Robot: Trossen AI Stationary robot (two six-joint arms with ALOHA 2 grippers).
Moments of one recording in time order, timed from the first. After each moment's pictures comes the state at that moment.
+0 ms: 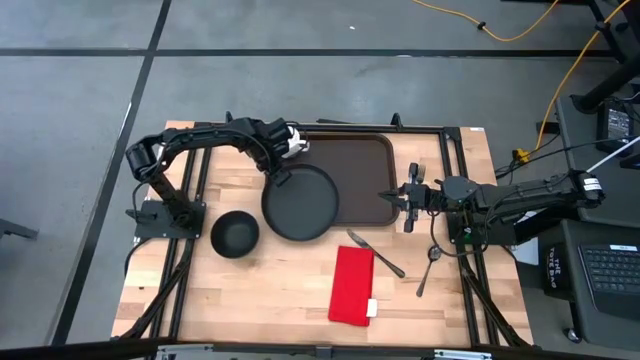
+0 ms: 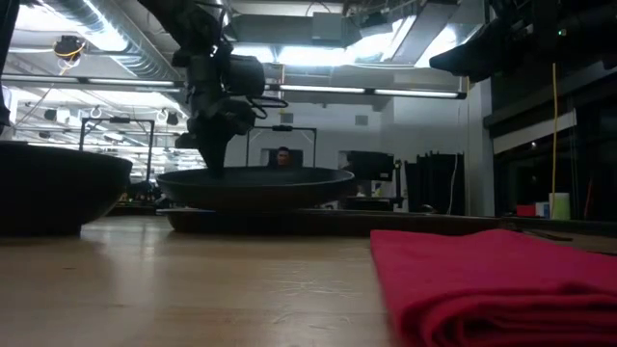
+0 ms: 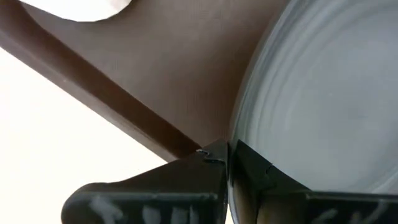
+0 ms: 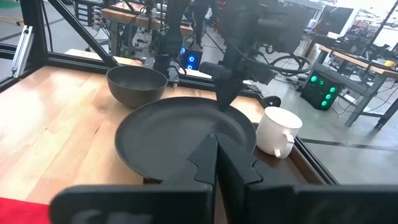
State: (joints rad) left arm 0.57 1.63 1.14 -0.88 0.16 -0.23; right arm 0.06 0.74 0.33 0.29 0.21 -0.19
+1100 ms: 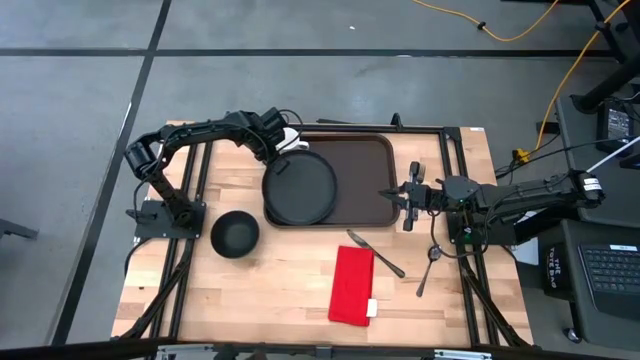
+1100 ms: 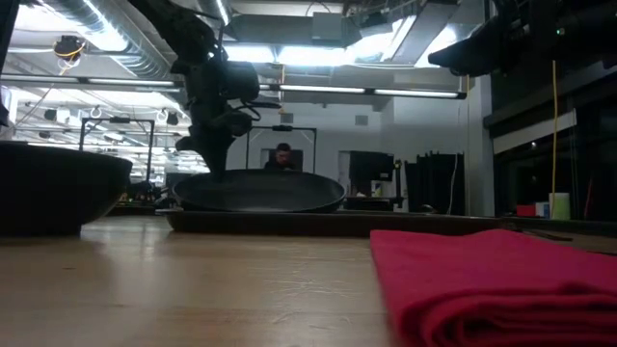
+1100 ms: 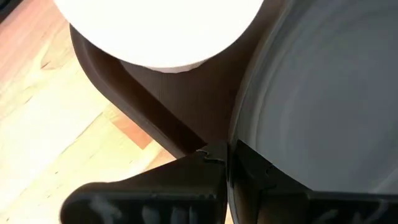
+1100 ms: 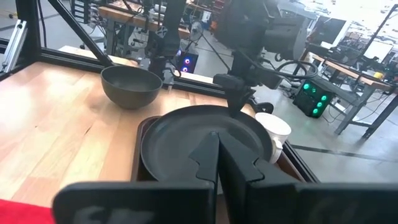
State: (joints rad) left arm 0.65 1.63 1.13 -0.80 0.08 -0.20; right arm 0.06 0.74 0.33 0.33 0.23 -0.25
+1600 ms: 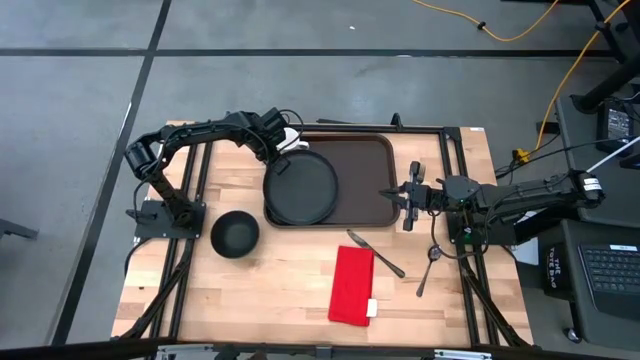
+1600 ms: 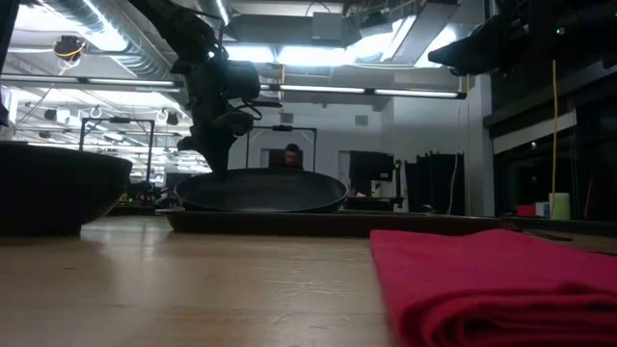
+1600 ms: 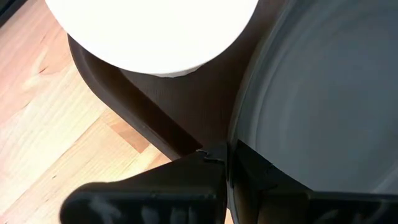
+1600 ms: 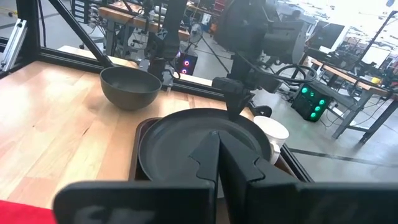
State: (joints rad) left arm 0.65 1.63 1.13 -0.79 0.08 -0.20; right arm 0.06 0.74 0.33 0.33 0.23 -0.27
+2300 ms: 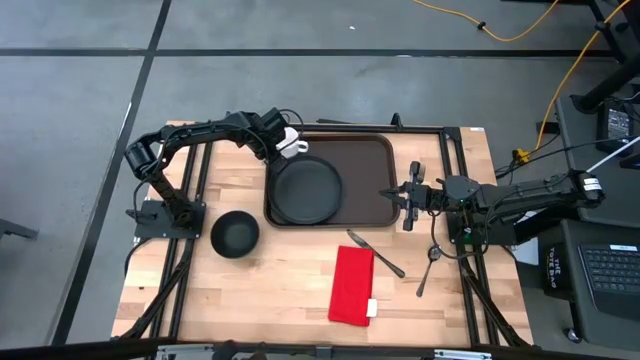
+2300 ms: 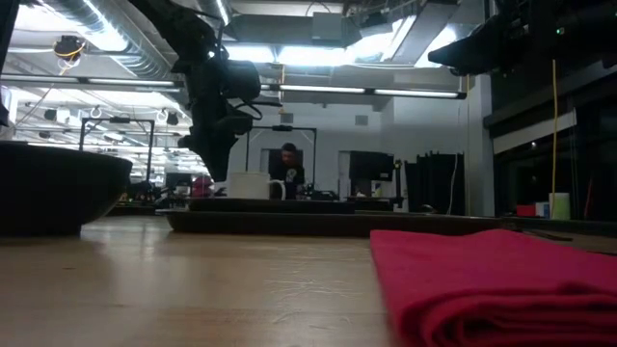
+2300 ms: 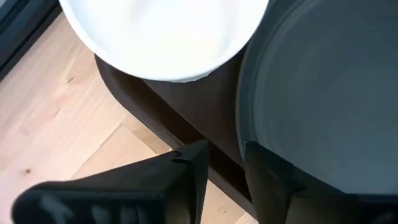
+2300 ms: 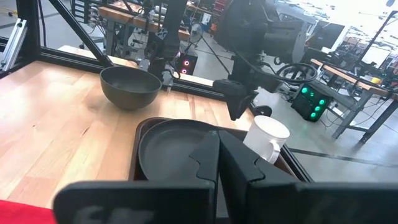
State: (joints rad) left arm 0.65 1.63 1.13 -0.78 0.01 -0.15; right arm 0.06 0.74 0.33 0.33 0.23 -0.27
